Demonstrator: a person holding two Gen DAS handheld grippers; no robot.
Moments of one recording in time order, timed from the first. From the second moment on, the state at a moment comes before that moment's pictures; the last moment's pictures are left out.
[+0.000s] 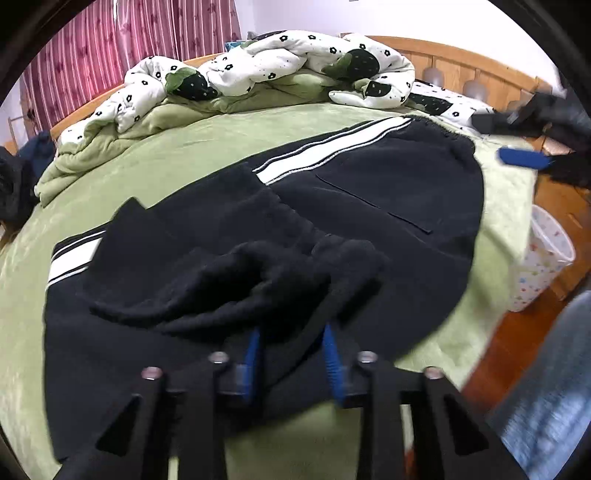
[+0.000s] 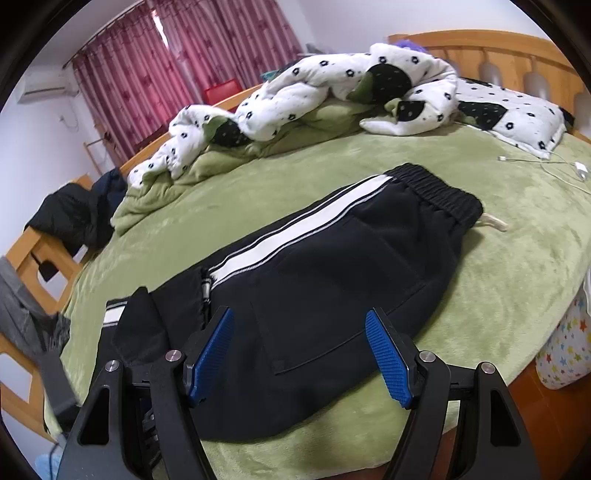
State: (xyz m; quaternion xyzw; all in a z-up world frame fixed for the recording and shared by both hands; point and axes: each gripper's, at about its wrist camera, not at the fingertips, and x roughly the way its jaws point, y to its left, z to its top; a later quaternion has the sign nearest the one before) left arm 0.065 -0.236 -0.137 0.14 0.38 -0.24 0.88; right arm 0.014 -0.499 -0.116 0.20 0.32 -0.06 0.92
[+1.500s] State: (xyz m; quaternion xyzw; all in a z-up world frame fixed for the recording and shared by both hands) left arm 0.066 0.030 -0.134 -0.05 0.40 -0.10 0.91; right arm 0.101 -0.384 -0.166 0.11 0.45 0.00 0.89
